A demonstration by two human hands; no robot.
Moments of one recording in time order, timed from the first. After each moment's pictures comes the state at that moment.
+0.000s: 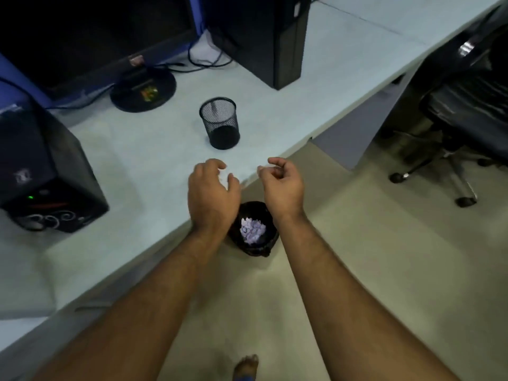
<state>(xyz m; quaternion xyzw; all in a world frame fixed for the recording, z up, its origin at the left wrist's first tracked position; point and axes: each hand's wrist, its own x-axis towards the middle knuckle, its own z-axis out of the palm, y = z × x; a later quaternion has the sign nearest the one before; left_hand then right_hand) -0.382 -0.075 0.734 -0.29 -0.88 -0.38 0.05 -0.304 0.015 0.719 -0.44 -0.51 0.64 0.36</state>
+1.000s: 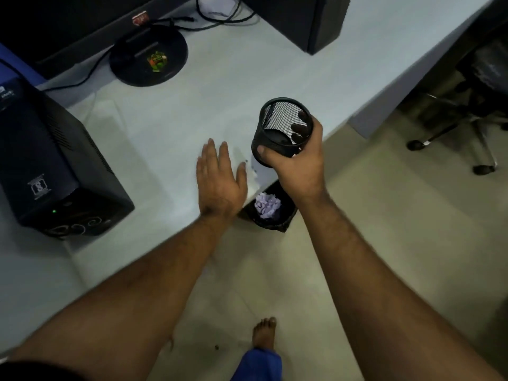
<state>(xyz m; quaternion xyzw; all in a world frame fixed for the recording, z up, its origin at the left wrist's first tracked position) -0.485 -0.091 0.670 -0.39 -0.90 -0.18 0.03 -0.377 0.014 0.734 -0.43 -0.62 0.56 0.35</state>
